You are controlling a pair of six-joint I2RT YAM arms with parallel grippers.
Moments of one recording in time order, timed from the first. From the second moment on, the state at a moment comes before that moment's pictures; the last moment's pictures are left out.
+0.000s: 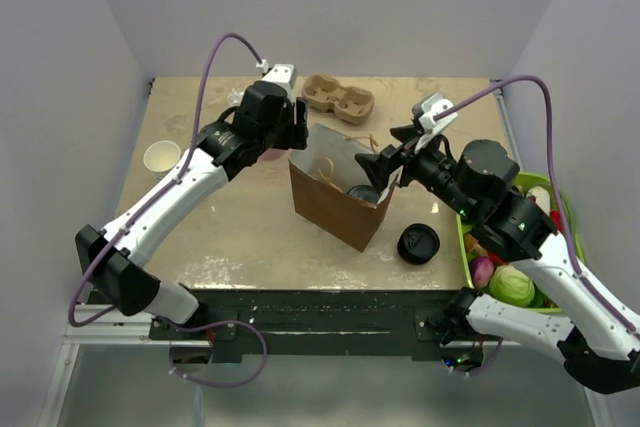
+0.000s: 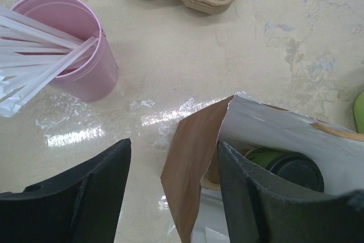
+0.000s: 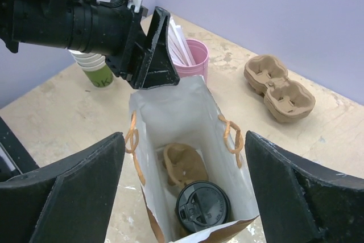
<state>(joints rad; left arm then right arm) -0.64 1.48 1.51 -0.62 -0.25 -0.36 0.79 0.92 1.24 -0.38 0.09 0.04</state>
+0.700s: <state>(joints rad) -0.64 1.29 1.54 -0.63 -0.26 -0.37 0.79 0.80 1.24 -0.38 0.19 0.07</state>
